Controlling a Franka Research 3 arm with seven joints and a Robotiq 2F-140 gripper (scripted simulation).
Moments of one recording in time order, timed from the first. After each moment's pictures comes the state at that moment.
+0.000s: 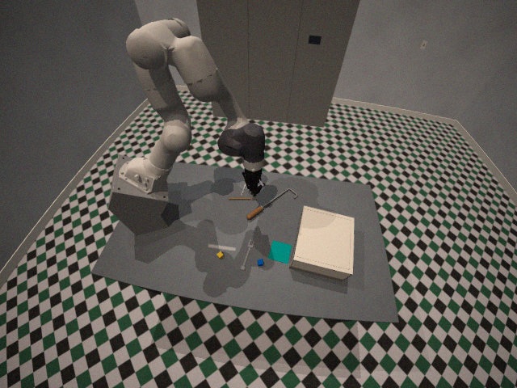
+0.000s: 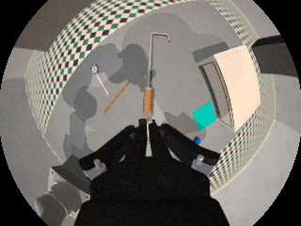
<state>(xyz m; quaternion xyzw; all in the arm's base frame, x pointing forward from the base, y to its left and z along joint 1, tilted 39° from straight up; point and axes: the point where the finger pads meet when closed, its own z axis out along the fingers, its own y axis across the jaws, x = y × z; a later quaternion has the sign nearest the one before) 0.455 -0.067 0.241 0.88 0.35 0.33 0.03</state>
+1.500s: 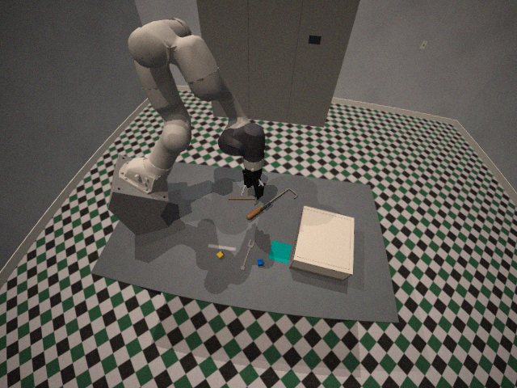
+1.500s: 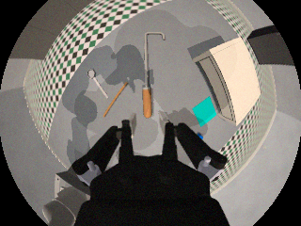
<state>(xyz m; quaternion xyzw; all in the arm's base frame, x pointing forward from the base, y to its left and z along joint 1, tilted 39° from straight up) 0.455 -0.067 0.242 0.89 0.31 0.33 0.02</state>
